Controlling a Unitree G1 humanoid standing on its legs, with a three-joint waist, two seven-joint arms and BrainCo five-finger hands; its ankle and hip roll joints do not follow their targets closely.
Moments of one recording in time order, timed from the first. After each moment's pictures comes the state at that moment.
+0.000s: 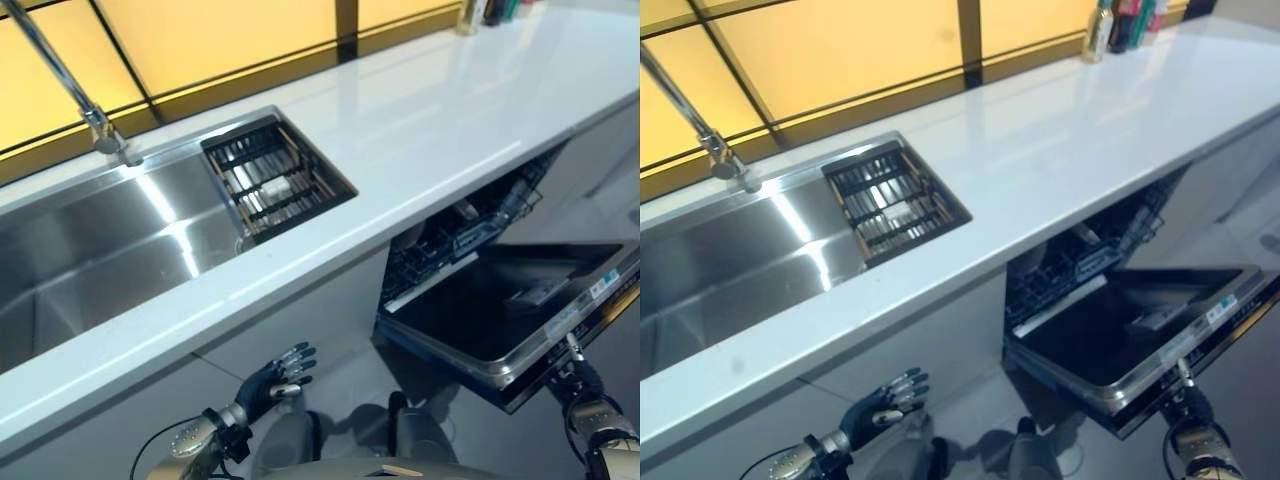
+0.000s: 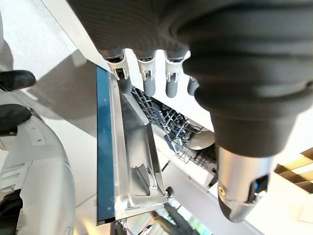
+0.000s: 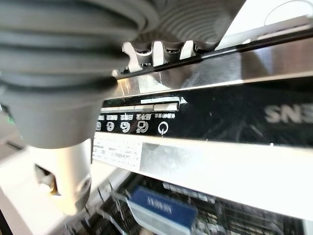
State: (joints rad) left arm 0.24 0.51 -0.49 0.34 -0.76 -0.20 -0.55; right arm -0.19 -0.57 -0.18 1.20 1.22 0.07 0.15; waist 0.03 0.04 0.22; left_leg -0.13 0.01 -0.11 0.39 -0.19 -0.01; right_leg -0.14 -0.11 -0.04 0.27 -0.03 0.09
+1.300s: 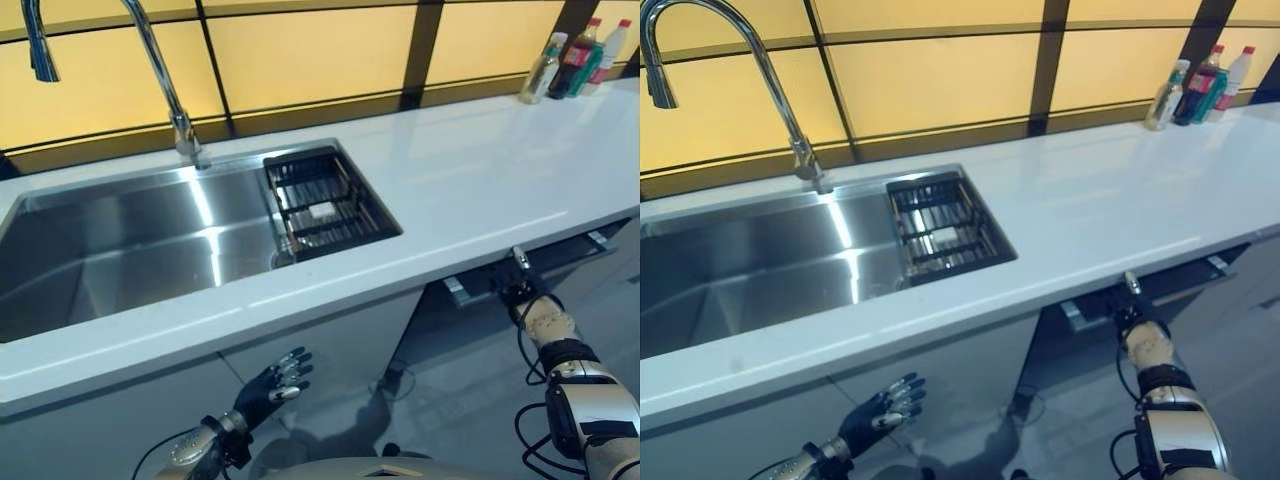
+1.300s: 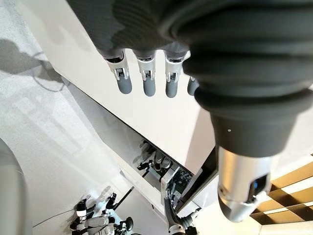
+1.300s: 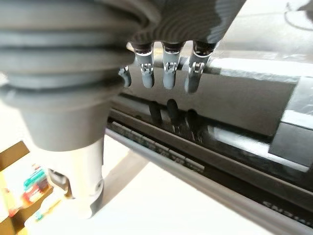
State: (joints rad) left arm 0.26 0.47 -0.45 0.34 -0.75 -0.18 -0.52; right arm -0.48 -0.53 -0.08 0.96 1.23 0.06 -0.18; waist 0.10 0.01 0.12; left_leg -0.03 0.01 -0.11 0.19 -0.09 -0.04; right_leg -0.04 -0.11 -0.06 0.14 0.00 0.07
